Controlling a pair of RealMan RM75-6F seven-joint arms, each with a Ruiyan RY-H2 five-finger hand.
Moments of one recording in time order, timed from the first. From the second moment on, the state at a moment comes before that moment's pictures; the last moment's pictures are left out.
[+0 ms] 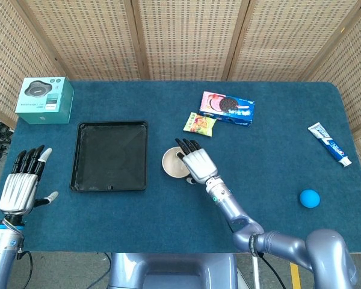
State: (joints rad) left arm -0.23 -1.21 -0.10 -1.71 1.40 1.41 0.29; right arm 0.88 -1.83 0.25 -1.14 -1.23 0.93 -0.33
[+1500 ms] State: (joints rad) left arm -0.28 -1.26 -0.08 -1.73 1.43 1.35 0.39; right arm 0.27 -1.33 0.07 -1.32 -1.37 1.48 0.04
